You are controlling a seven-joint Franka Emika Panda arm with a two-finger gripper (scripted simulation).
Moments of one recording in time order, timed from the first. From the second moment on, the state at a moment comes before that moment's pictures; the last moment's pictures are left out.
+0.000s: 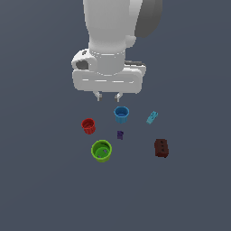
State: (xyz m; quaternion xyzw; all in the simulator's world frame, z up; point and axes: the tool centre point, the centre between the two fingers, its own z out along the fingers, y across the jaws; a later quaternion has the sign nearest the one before) arm 0.006 -0.024 0.328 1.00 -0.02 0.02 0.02
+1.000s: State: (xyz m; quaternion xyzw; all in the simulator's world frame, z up) arm 0.047 -0.035 0.274 0.98 -0.19 0.03 0.04
